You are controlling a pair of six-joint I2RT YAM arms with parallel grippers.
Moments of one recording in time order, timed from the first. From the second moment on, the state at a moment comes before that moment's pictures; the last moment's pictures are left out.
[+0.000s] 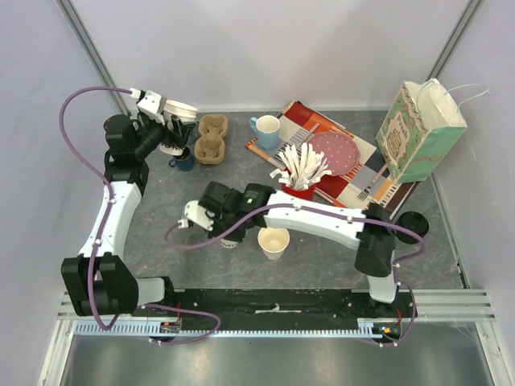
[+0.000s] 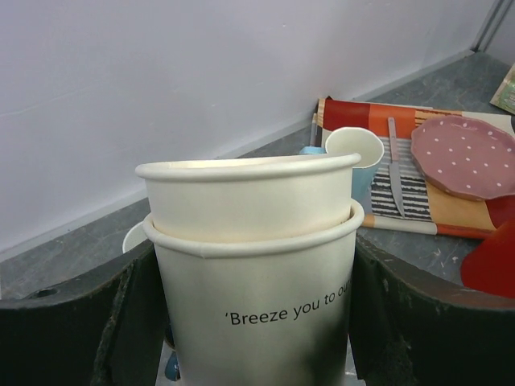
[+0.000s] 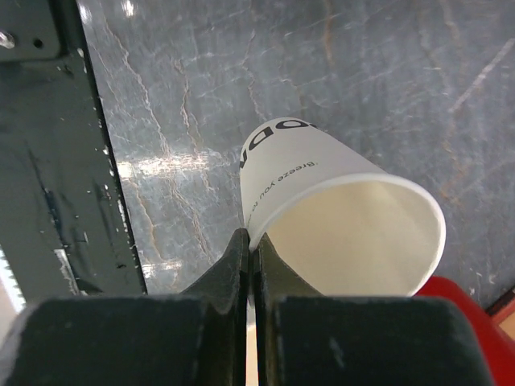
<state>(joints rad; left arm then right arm) 0.06 1.28 1.09 0.16 0.56 0.10 1.19 1.90 1.81 -0.93 -0.07 -0.27</state>
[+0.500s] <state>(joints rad) 0.06 1.28 1.09 0.13 0.63 0.10 1.24 2.05 1.81 -0.96 0.04 -0.35</state>
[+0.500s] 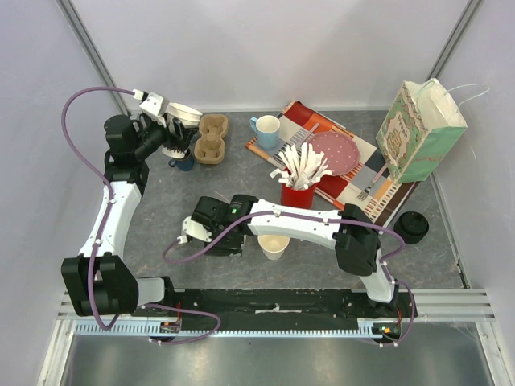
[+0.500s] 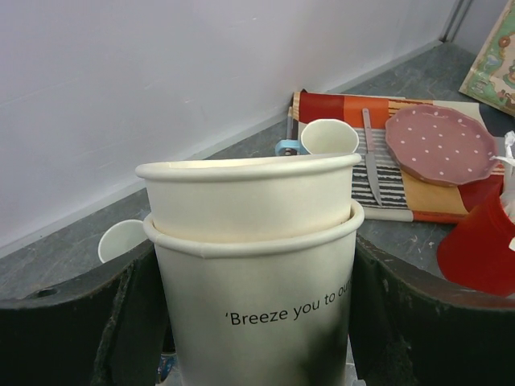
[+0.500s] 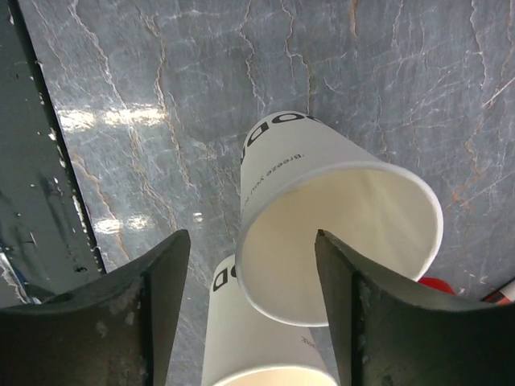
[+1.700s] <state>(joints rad) -0.02 1.25 1.04 -0.19 1.24 0.36 0.77 1.84 2.02 -0.54 -0.48 0.09</state>
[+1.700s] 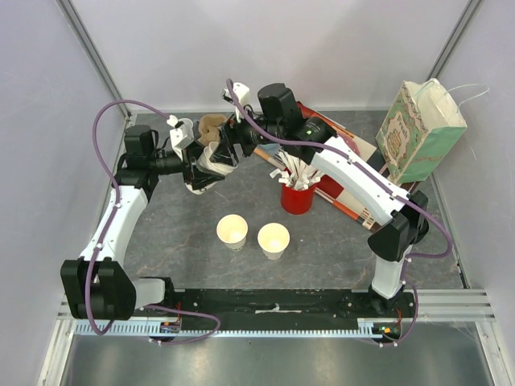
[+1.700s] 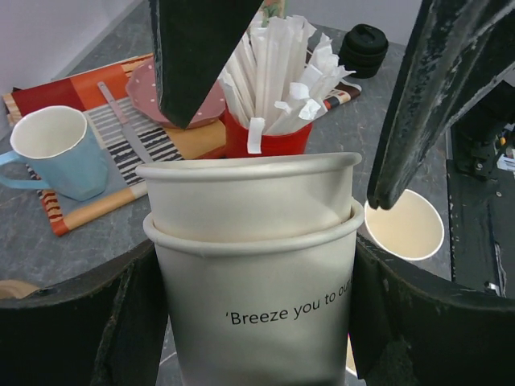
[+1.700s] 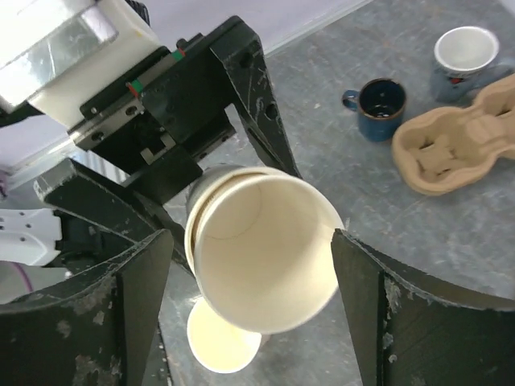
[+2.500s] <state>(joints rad) -0.03 1.25 1.04 -0.24 1.25 0.42 0.78 1.87 1.99 -0.48 -0.63 0.21</state>
